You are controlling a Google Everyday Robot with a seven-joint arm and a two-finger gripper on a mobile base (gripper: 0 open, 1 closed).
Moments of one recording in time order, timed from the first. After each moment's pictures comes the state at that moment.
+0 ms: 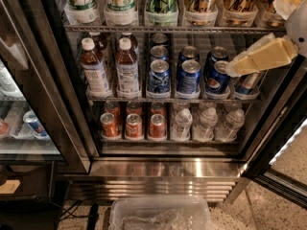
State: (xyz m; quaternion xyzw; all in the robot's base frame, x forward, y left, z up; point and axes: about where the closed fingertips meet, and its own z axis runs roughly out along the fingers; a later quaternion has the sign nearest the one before) arm 0.514 -0.196 1.037 -0.43 0.75 0.01 0.49
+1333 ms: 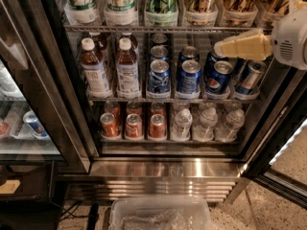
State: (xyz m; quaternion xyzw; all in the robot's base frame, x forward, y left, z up) arm 0.553 -0.210 1.042 -0.26 0.75 -0.03 0.61
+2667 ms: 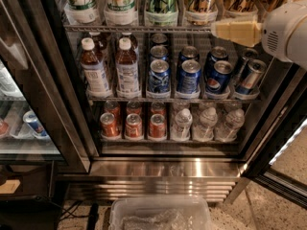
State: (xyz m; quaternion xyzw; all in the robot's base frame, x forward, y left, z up) arm 0.579 -0.210 1.060 -0.19 0.72 -0.03 0.67
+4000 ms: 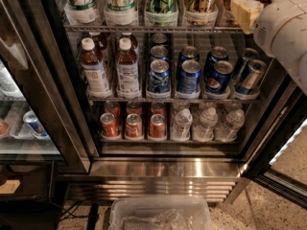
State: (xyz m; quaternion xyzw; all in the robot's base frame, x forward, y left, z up) arm 0.595 -0.217 1.080 -0.13 0.67 -0.07 0.73
